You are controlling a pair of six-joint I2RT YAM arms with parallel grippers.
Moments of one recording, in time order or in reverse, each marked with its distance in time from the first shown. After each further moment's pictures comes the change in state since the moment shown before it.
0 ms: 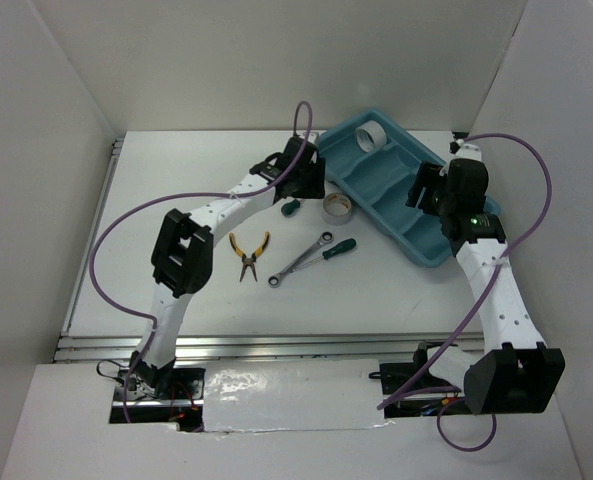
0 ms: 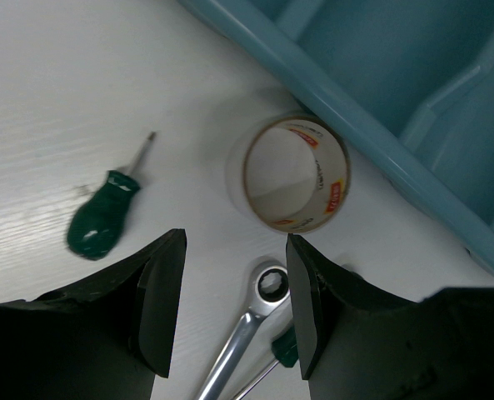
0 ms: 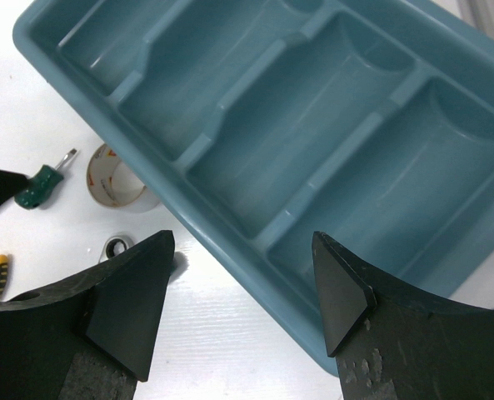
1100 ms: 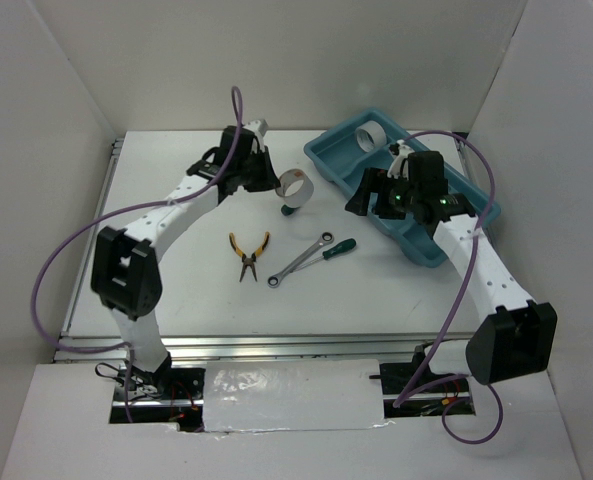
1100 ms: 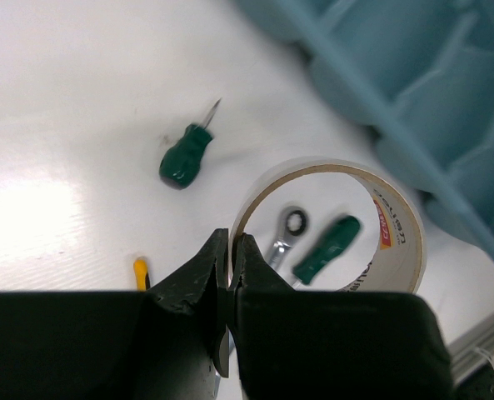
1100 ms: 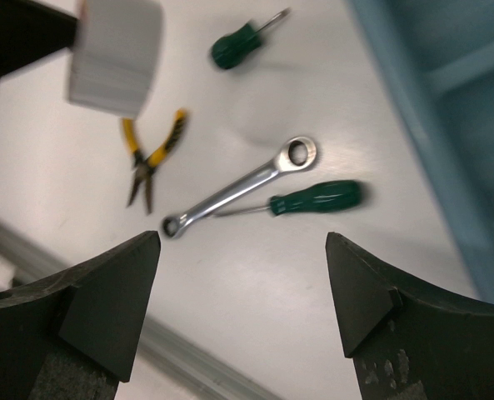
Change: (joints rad) left arm 0.161 -0.265 -0.331 0.077 0.208 -0.037; right arm 0.168 0.122 0.056 -0.084 -0.381 0.095
